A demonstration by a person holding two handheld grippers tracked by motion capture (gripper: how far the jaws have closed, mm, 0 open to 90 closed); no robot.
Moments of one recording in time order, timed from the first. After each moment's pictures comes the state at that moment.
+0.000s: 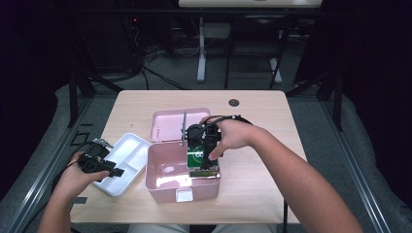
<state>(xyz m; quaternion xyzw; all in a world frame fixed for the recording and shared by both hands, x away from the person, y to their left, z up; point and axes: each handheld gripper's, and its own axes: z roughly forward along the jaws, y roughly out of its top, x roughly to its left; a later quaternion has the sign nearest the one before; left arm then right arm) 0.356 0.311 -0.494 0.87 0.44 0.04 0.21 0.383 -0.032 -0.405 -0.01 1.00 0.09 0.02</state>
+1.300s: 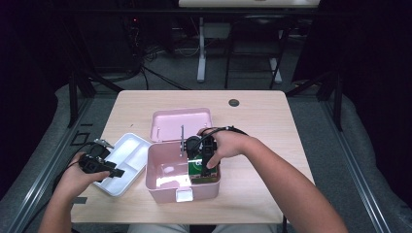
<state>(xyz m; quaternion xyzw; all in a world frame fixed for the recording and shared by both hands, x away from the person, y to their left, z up) 0.356 0.310 -0.496 0.87 0.44 0.04 0.21 0.391 -0.023 -0.459 -0.03 1.00 0.06 0.01</state>
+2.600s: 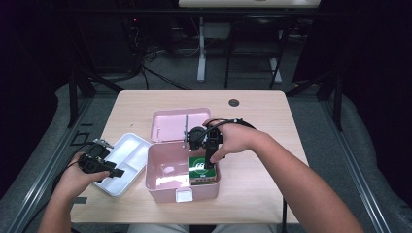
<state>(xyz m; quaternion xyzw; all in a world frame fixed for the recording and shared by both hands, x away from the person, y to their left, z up) 0.355 0.311 -0.495 0.87 0.44 0.04 0.21 0.381 -0.037 -0.409 0.01 1.00 0.06 0.04</state>
